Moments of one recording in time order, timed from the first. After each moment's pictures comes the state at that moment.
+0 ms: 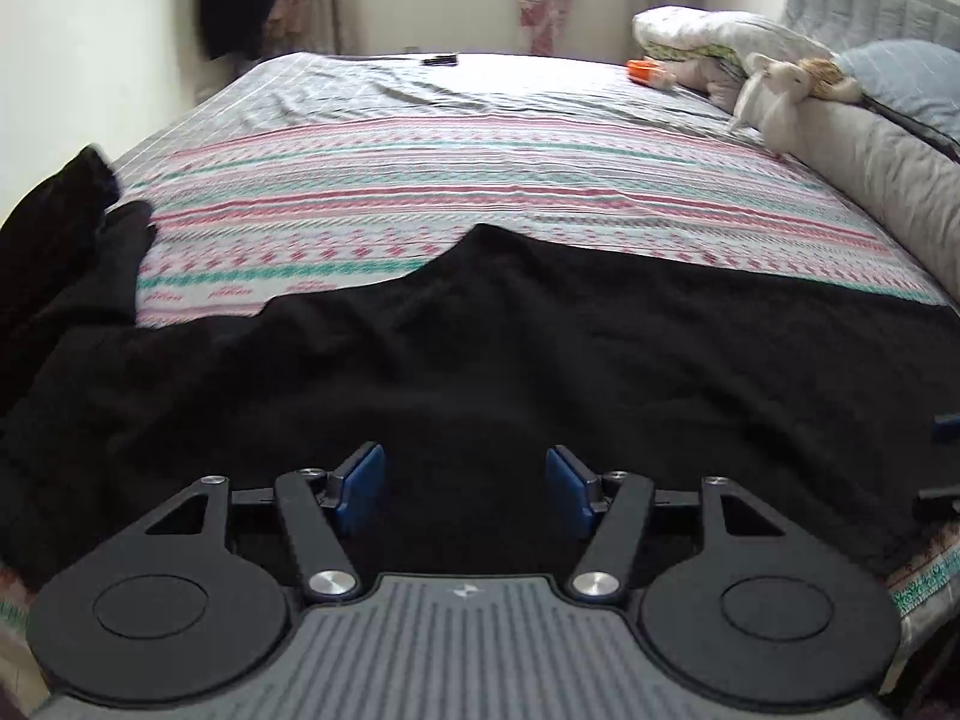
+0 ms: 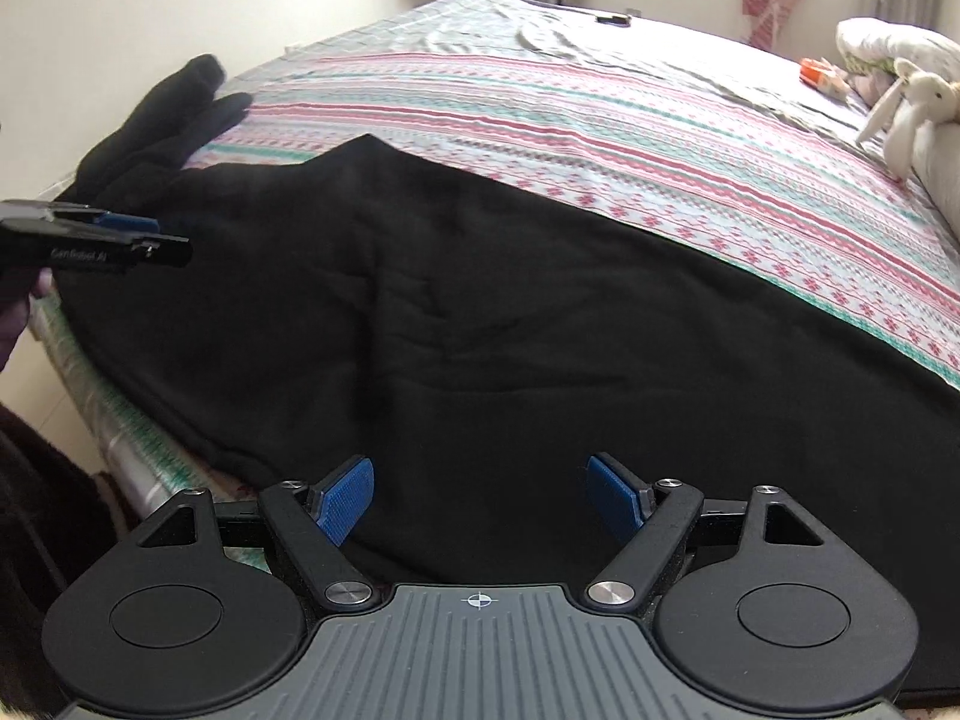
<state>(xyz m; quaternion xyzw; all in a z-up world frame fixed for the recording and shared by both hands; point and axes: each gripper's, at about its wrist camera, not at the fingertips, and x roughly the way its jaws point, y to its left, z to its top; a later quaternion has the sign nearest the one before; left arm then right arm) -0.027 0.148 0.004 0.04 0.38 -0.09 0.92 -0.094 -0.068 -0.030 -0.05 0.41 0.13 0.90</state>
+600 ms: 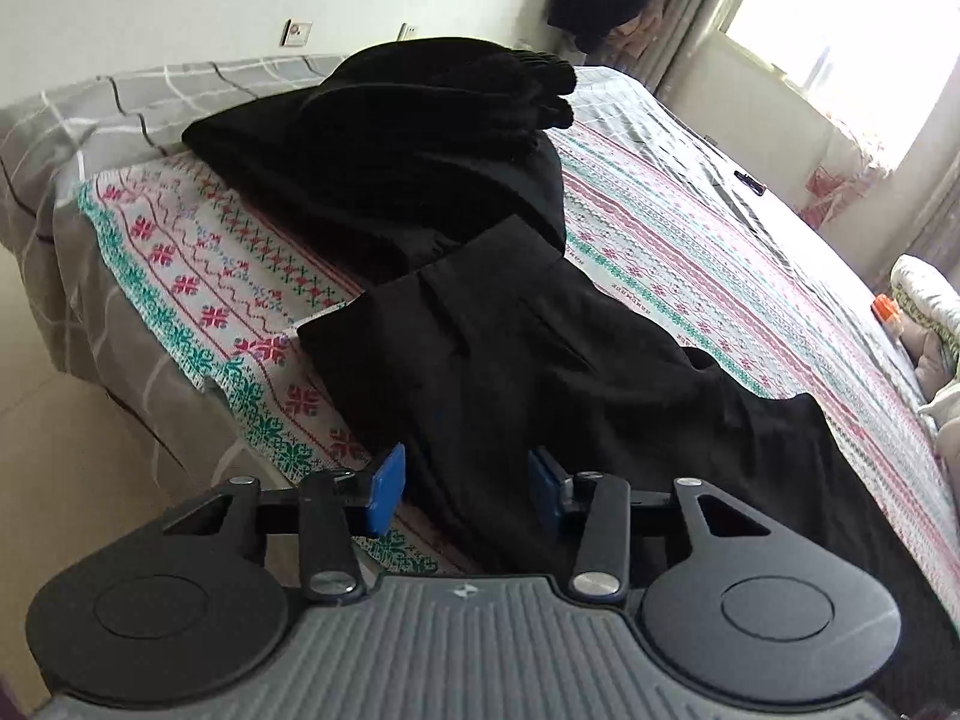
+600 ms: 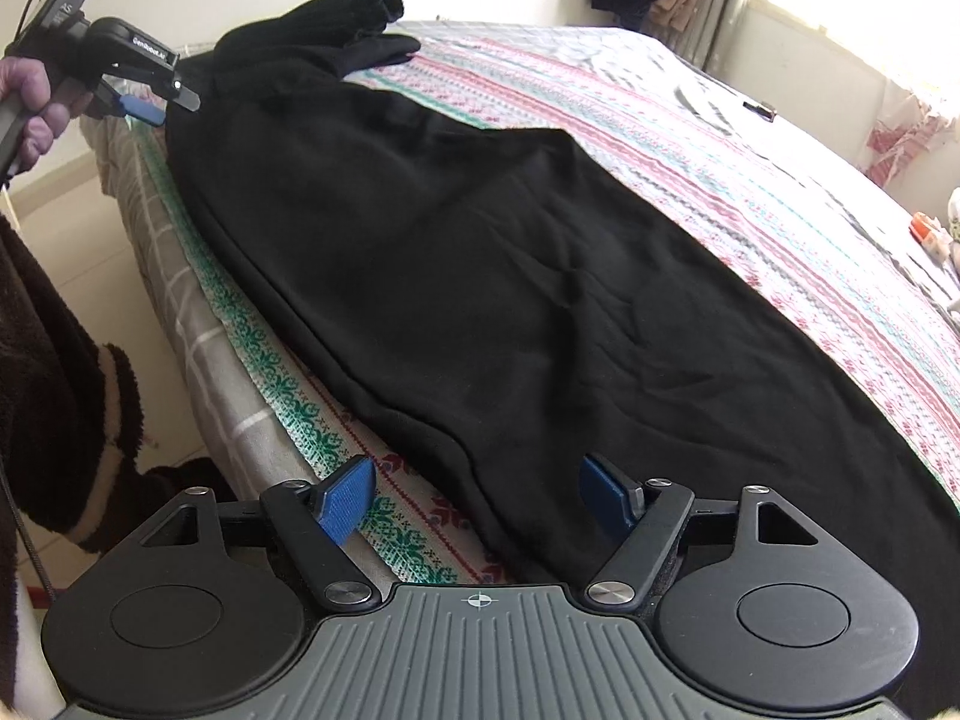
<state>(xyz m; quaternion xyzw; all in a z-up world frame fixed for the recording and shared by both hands) -0.057 0.337 -0.006 -0.23 0.37 0.11 0.89 -0.107 0.014 -0.057 -0.19 0.36 0.20 0.89</state>
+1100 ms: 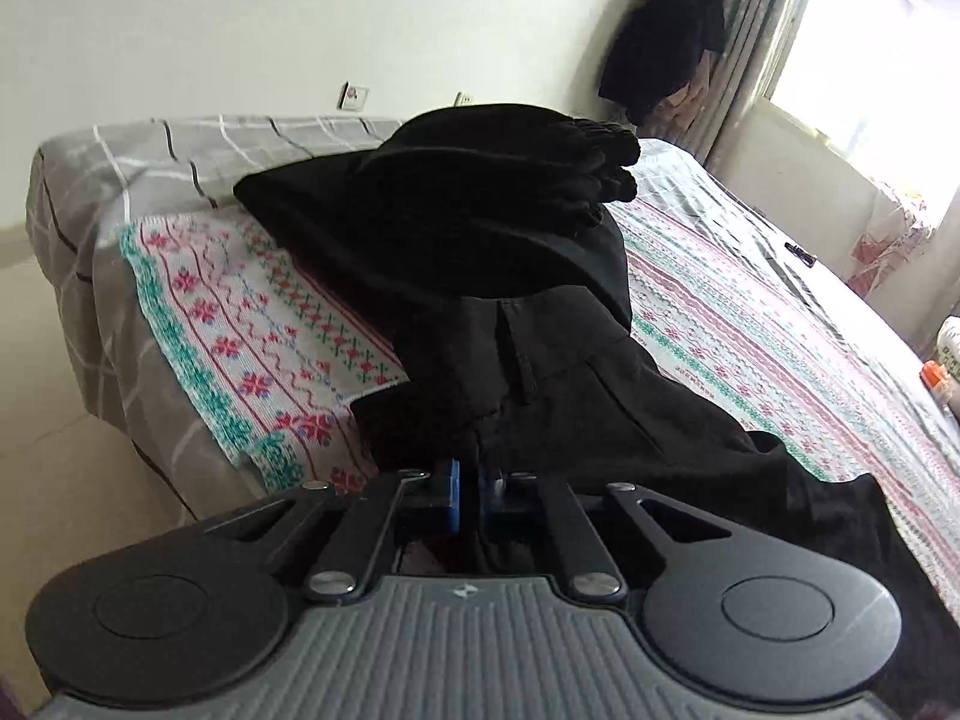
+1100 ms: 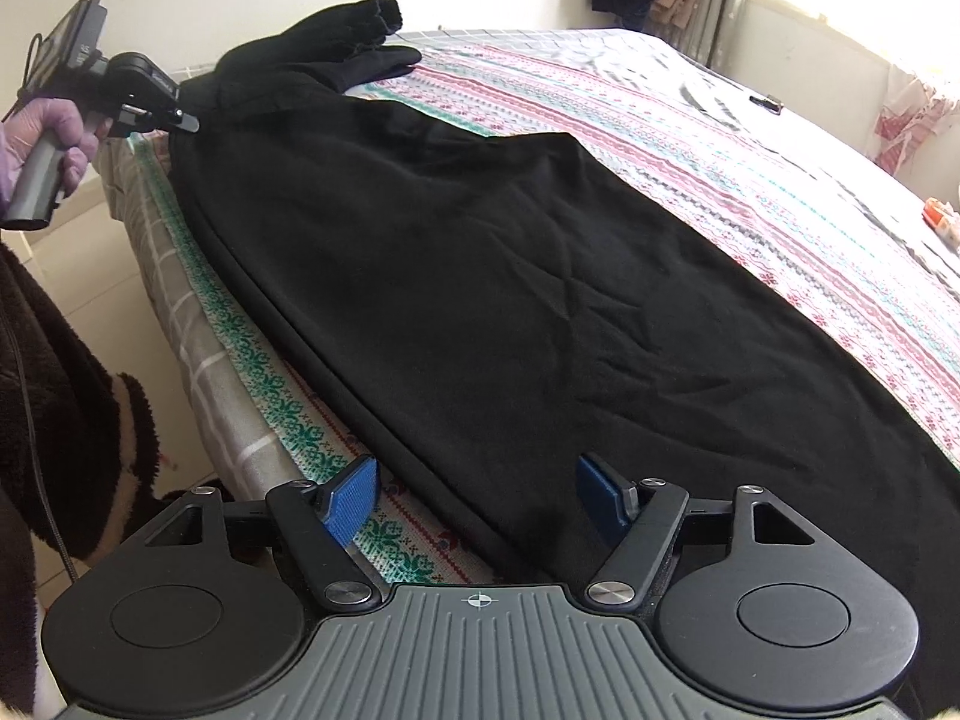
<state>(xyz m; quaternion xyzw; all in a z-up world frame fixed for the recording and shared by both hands) -0.046 0.338 -0.008 -0.20 0.30 0.19 0.91 -0.110 0.008 -0.058 -0.16 0.37 0.22 0.89</state>
